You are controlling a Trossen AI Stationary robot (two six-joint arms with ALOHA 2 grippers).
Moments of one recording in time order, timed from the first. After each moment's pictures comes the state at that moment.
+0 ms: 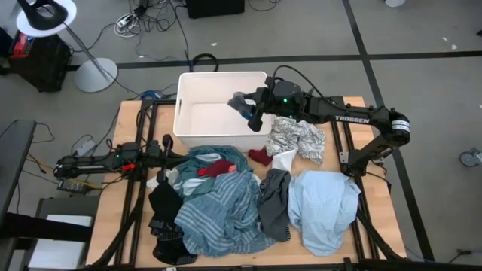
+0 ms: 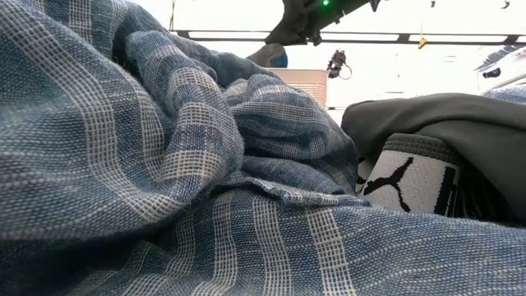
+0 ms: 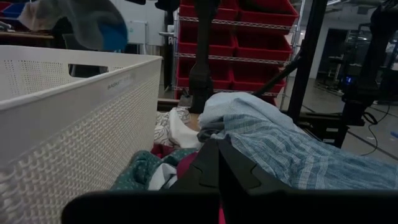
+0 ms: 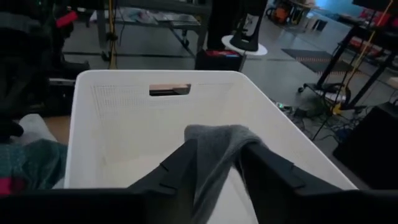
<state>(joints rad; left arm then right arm) 0.04 0.00 0.01 0.06 0.04 -0.09 -0.28 1.50 1.31 -0.07 0.17 -0.17</state>
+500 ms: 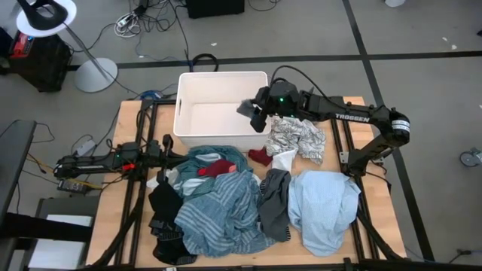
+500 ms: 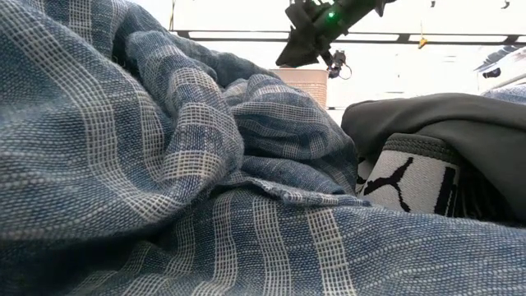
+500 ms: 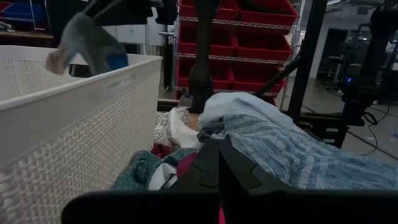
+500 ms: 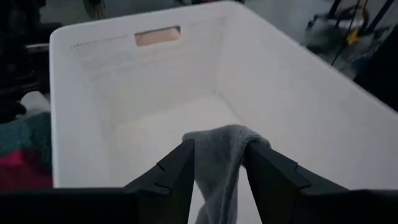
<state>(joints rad) 0.04 0.00 0.01 0.06 0.04 -0.09 -0.31 1.50 1.31 -0.28 0.15 0.04</state>
